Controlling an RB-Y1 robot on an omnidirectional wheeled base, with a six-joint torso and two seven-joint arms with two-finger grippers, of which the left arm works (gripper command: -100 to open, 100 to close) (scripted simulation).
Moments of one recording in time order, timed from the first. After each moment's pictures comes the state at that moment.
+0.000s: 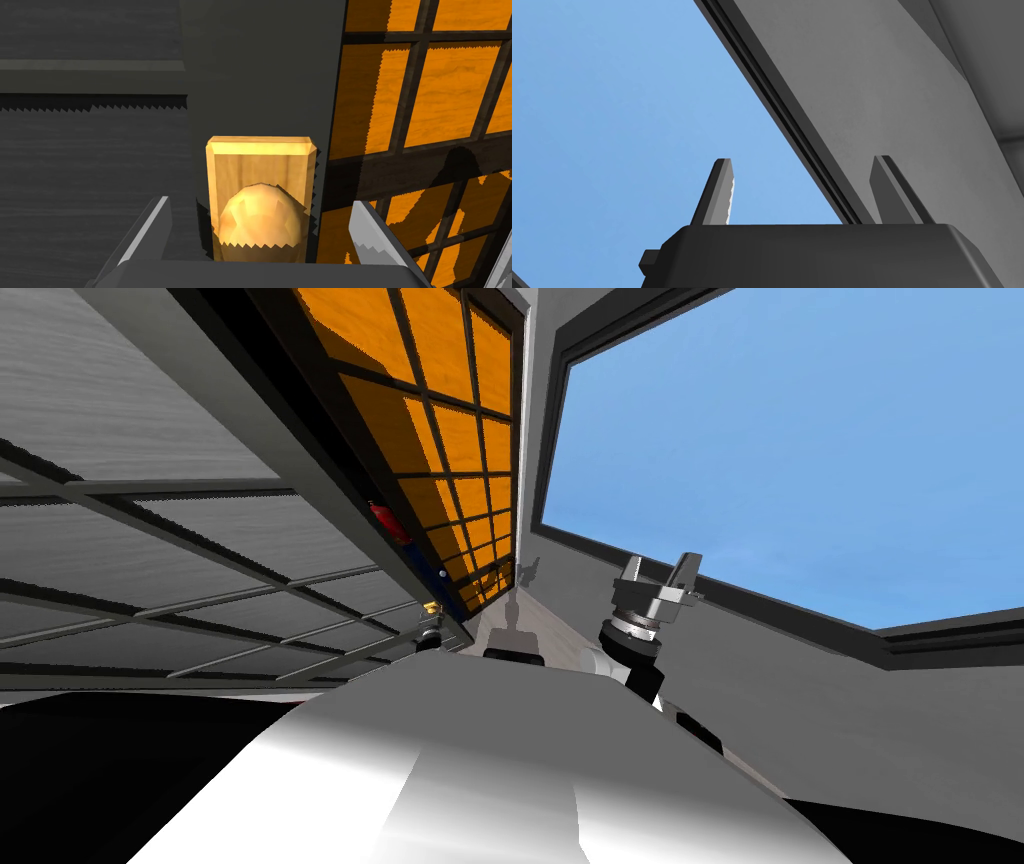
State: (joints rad) arm 0.11 0.32 -0.07 -0.76 0.78 -0.91 1.38
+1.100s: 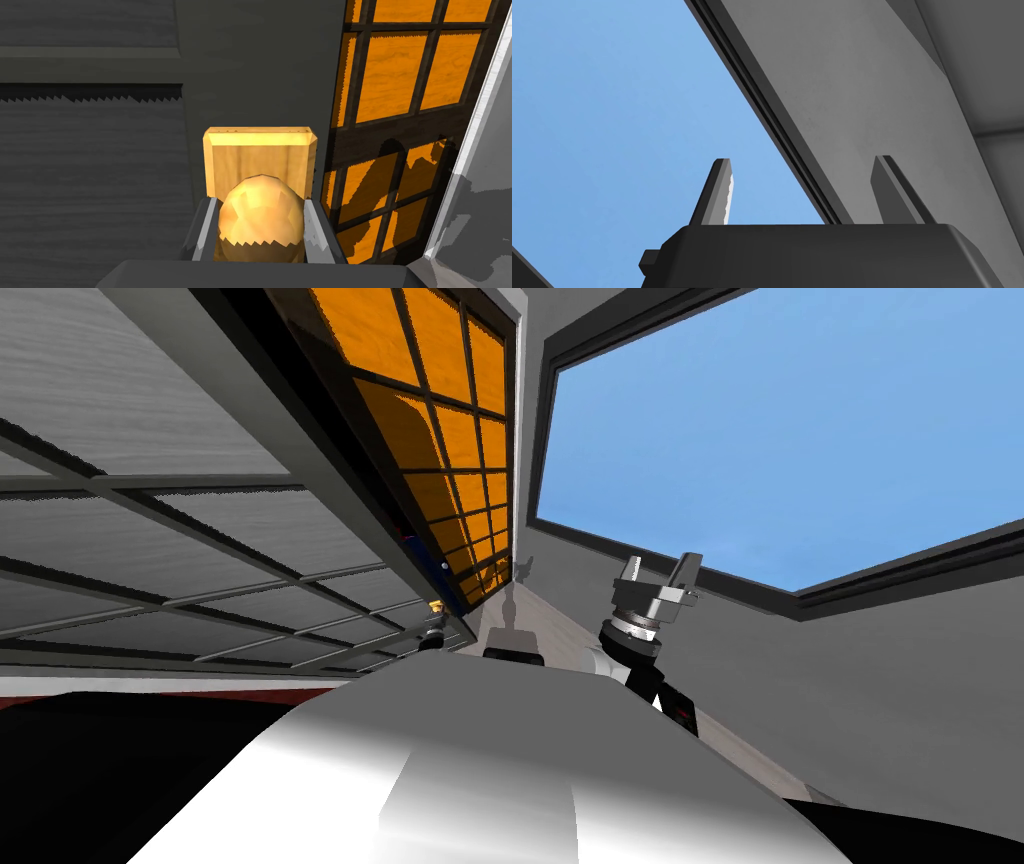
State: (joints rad) arm 0.13 0.33 -0.14 -0.79 0.74 -0.90 1.41
